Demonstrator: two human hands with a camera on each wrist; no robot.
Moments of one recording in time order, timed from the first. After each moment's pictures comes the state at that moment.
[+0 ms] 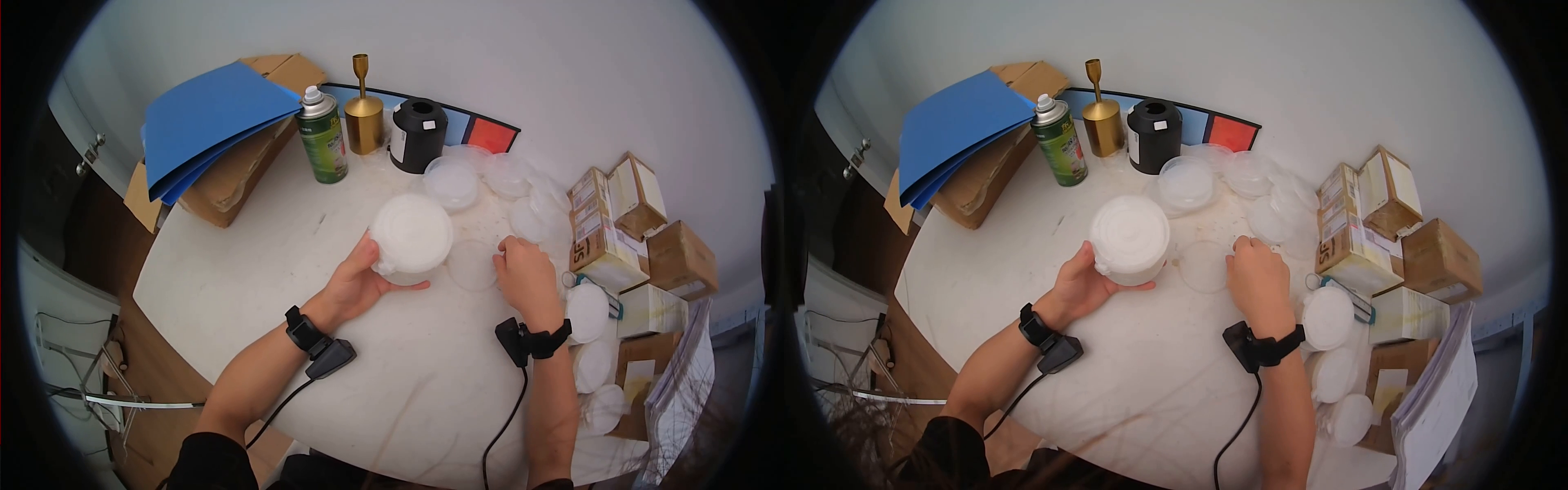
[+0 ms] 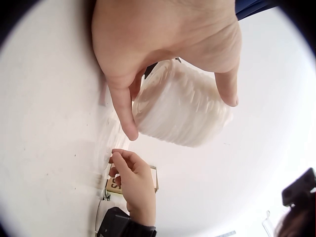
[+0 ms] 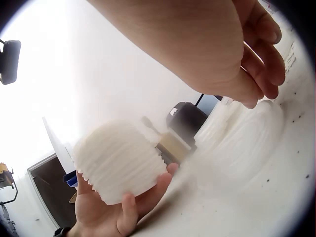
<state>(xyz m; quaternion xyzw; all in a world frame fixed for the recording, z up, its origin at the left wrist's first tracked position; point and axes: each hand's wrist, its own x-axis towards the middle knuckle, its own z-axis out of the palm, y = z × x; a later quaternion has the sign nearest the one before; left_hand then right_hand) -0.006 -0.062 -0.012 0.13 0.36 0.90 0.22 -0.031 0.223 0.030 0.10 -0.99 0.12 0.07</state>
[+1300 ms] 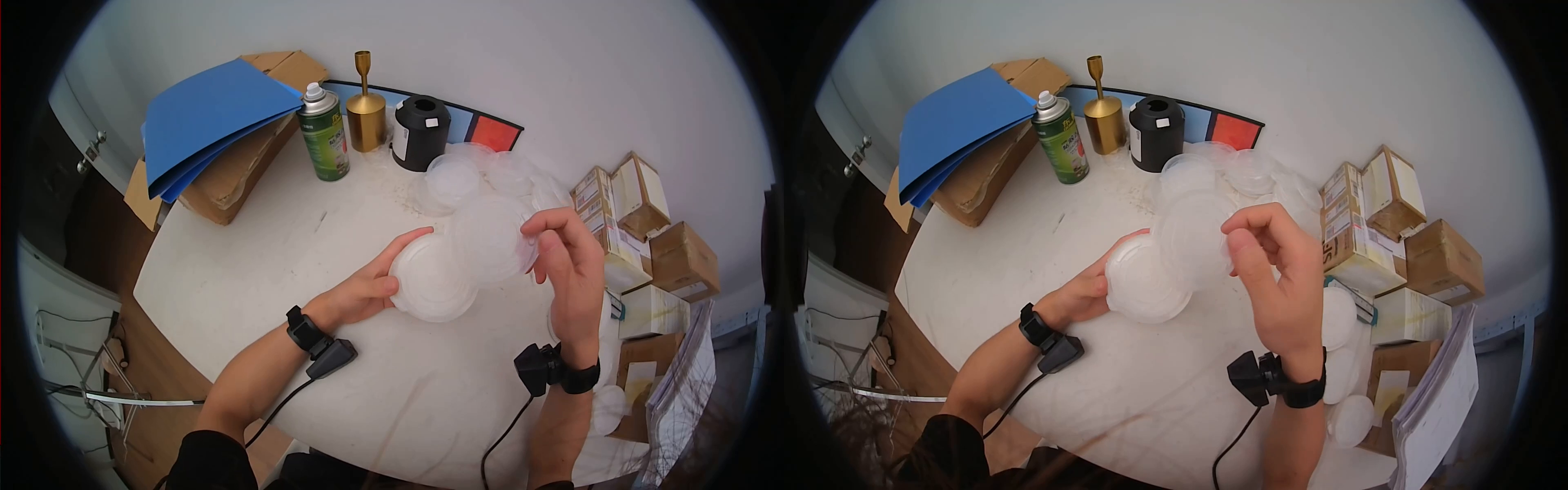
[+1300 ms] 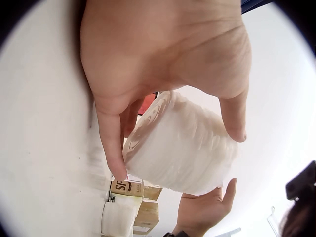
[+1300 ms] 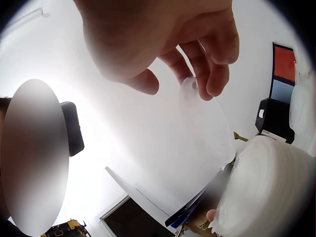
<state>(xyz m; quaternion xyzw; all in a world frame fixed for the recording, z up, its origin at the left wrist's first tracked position) 0.002 -0.058 -0.001 0.16 0.45 0.83 0.30 0.007 0.205 0.133 0.18 -0.75 0.64 0.07</state>
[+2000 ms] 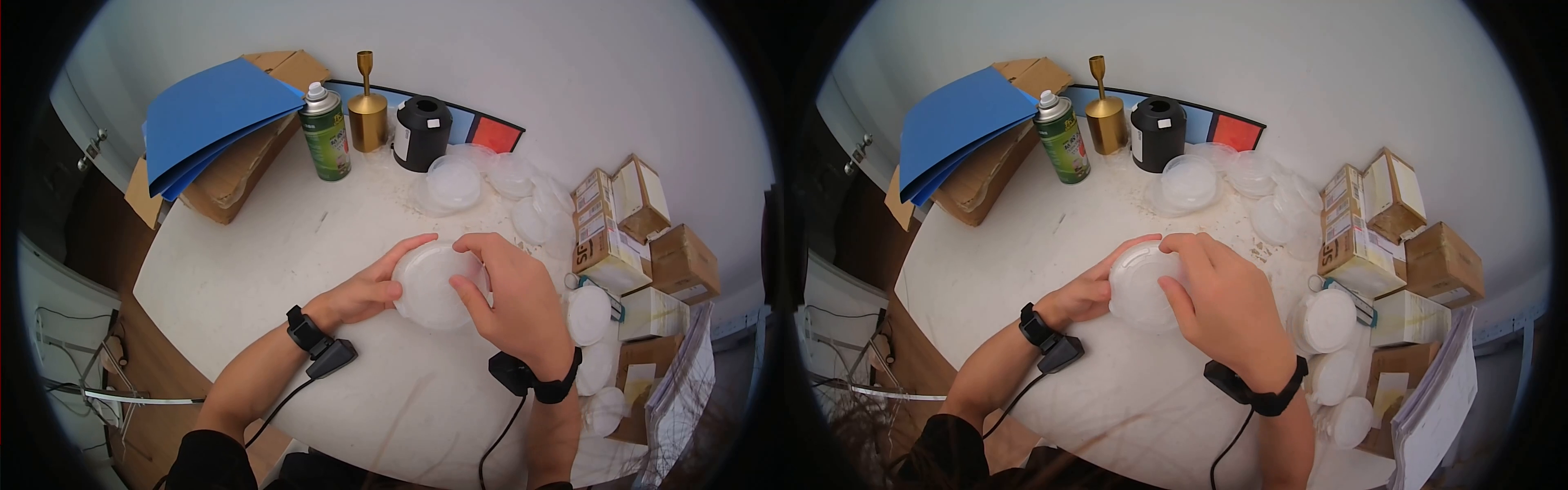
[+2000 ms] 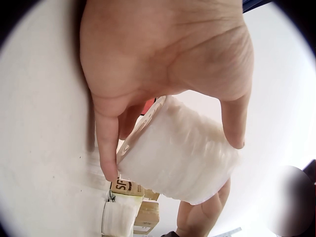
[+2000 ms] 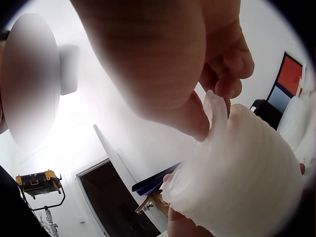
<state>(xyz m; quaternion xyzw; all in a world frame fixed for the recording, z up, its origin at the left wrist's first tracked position) 0.001 -0.058 0.005 0.18 0.45 0.82 0.32 0.015 0.175 0.118 0.32 -0.89 0.31 0.10</state>
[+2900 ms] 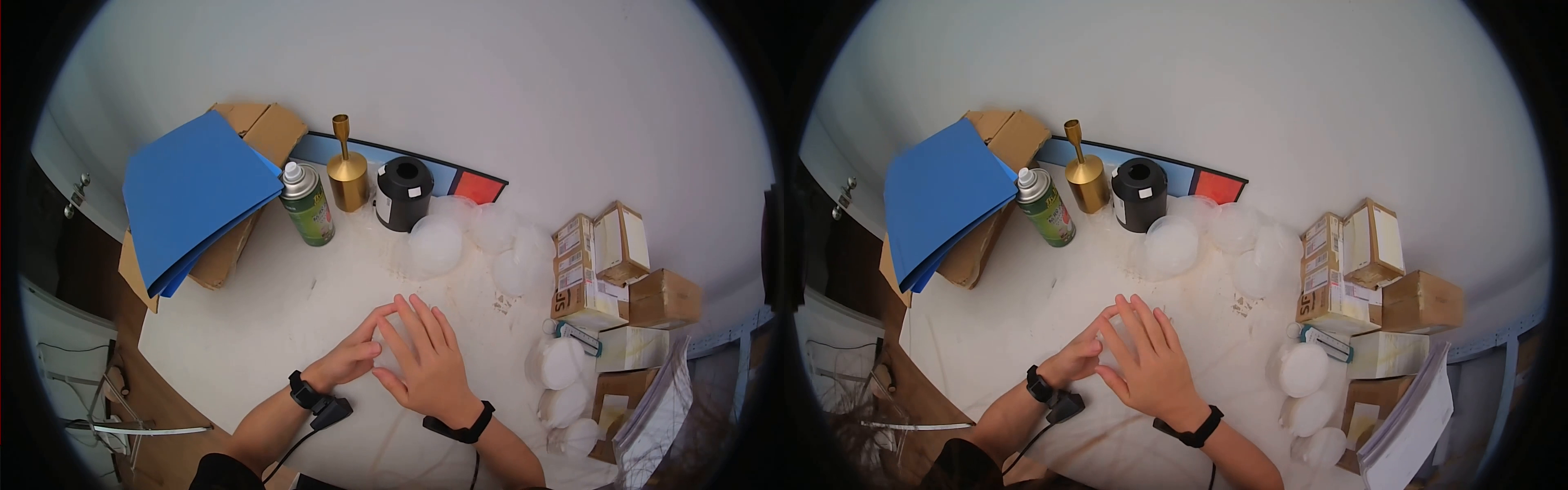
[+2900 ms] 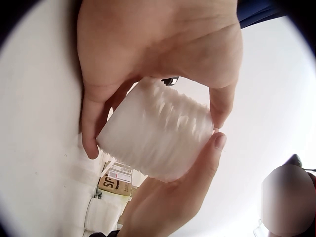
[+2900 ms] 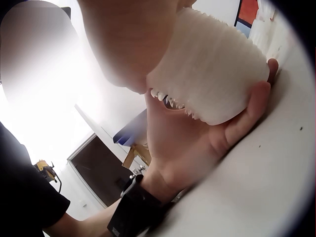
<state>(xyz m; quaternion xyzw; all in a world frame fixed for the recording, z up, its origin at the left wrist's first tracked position) 0.000 -0.070 0.001 0.07 0.41 0.85 0.33 0.013 0.123 0.070 0.33 -0.89 0.30 0.11</state>
